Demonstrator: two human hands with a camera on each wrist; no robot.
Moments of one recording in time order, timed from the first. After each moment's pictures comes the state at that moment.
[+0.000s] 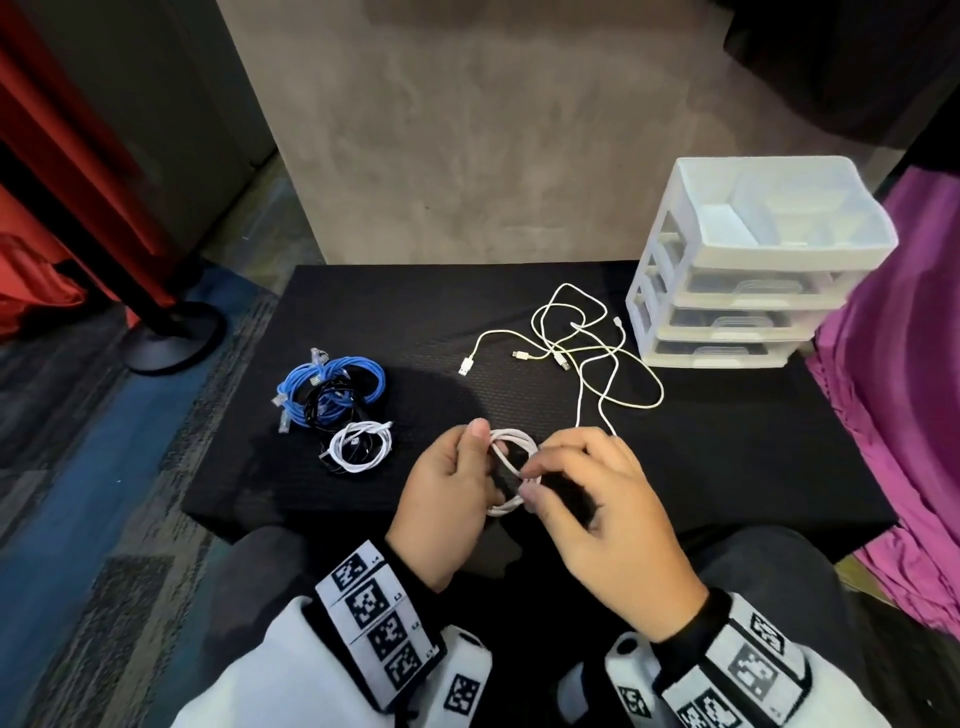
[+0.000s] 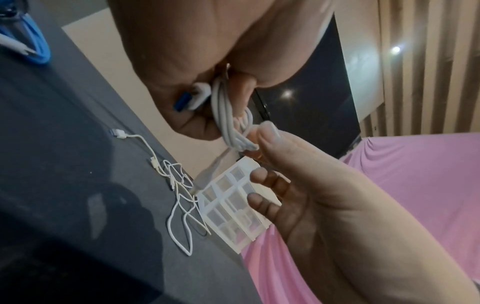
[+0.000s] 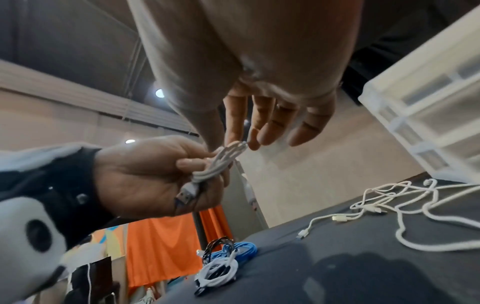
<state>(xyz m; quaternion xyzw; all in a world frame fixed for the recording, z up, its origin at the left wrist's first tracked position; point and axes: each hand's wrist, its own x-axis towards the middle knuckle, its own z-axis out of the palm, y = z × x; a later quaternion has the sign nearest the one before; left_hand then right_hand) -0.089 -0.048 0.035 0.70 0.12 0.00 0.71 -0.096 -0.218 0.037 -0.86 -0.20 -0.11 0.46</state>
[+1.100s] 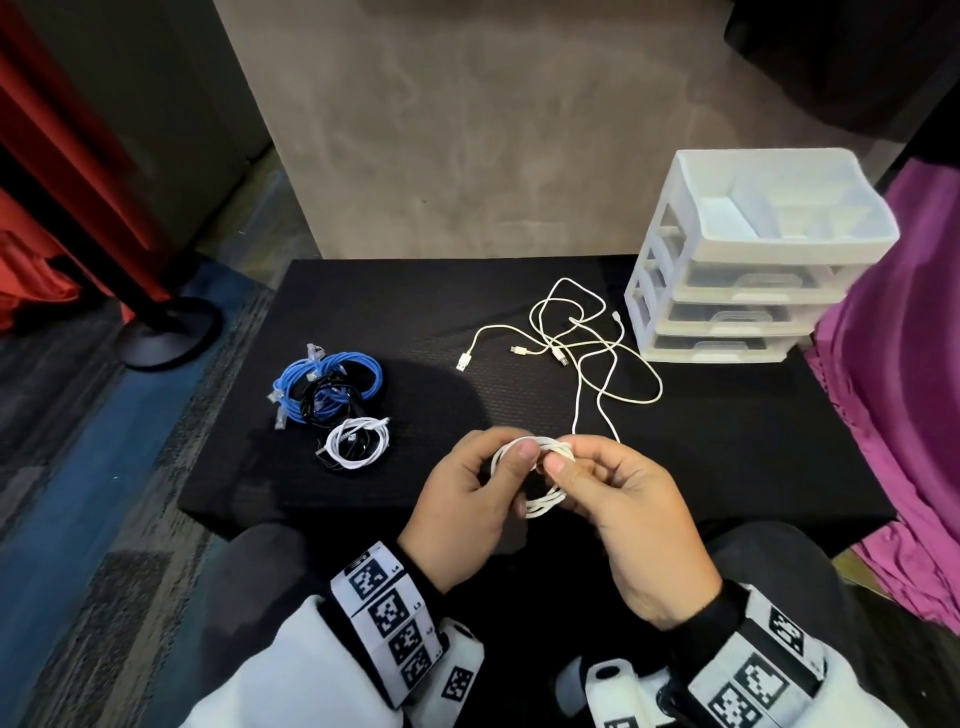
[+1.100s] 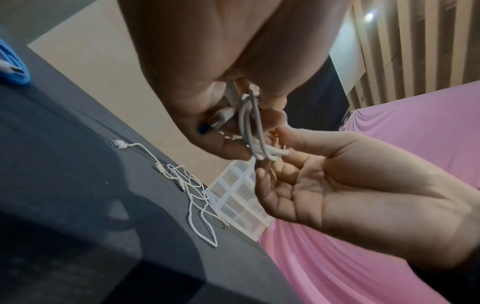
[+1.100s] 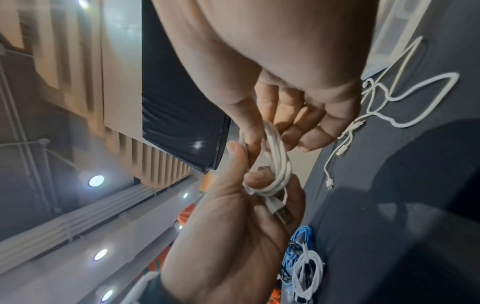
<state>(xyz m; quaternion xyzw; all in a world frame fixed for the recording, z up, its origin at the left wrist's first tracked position) -0.090 -0.053 0.025 0.73 -0.03 0.00 0.68 -0.093 -0.215 0.036 -0.59 0.06 0.11 0.80</state>
